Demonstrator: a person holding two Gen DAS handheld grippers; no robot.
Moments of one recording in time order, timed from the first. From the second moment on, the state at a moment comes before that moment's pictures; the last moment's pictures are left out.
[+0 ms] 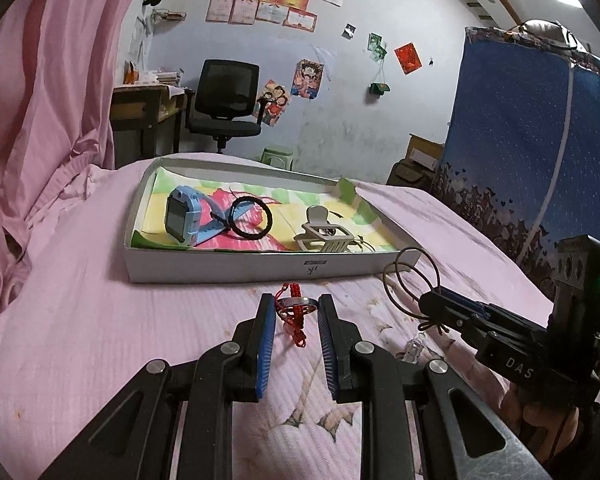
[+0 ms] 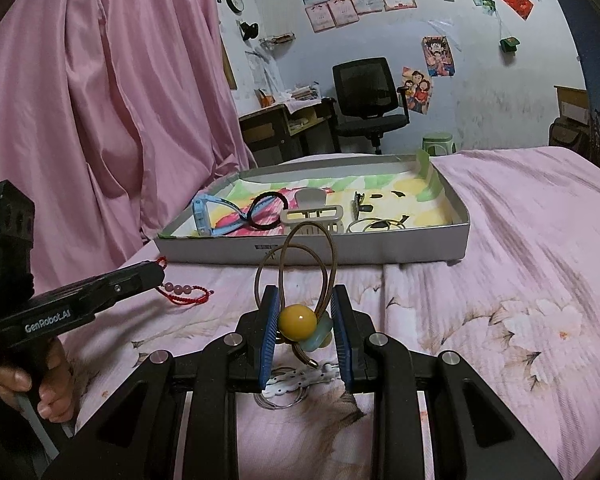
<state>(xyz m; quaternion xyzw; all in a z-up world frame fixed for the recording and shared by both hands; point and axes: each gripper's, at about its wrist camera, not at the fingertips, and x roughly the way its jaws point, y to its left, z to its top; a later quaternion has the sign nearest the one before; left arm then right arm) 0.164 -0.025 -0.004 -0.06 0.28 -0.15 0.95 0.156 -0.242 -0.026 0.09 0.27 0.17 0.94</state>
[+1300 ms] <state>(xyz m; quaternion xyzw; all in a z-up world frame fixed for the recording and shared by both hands) 0.198 -0.025 0.058 -0.04 0.18 -0.11 0.98 0.184 -0.233 0.038 0.09 0.18 0.19 0.96</state>
